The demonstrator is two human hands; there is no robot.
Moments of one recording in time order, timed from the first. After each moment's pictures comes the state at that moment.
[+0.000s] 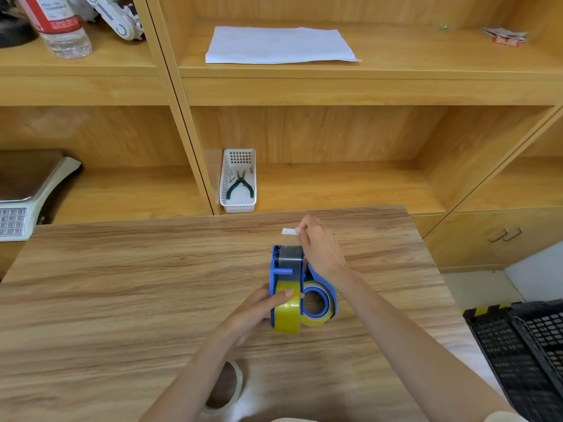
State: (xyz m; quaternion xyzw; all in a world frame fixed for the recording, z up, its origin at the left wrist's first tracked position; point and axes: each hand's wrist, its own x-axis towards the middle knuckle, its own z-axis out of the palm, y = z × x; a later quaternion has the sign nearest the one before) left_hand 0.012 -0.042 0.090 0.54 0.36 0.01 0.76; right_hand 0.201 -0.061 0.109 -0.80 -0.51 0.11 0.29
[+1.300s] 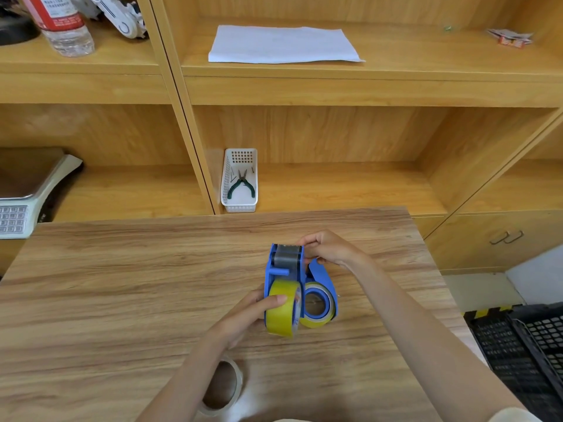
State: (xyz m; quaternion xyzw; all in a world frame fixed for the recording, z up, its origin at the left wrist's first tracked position) left_hand -0.001 -0.034 0.082 0.53 0.32 0.03 0.78; right_hand 0.232 -0.059 0.117 -0.73 -0.34 0.52 0.30
